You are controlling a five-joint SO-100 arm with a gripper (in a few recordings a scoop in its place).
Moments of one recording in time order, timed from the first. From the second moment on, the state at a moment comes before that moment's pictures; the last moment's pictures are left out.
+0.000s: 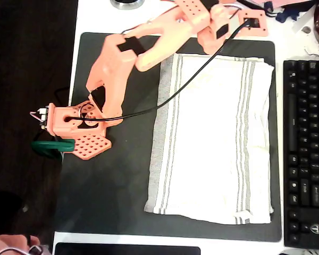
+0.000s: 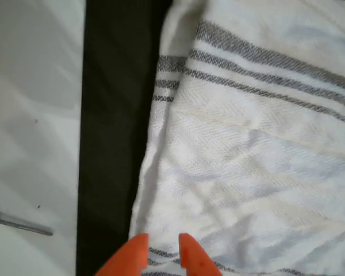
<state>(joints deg) -35.5 62.9 57.1 88.5 -61.4</state>
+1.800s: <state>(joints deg) -35.9 41.4 43.3 90.6 -59.2</state>
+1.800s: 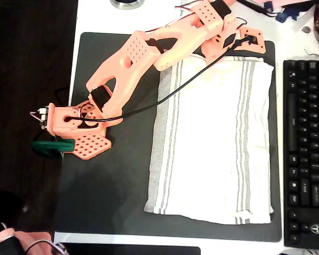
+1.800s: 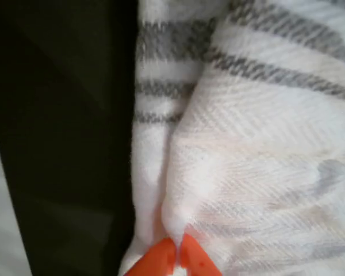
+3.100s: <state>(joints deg) -36.3 36.1 33.8 94.0 -57.4</state>
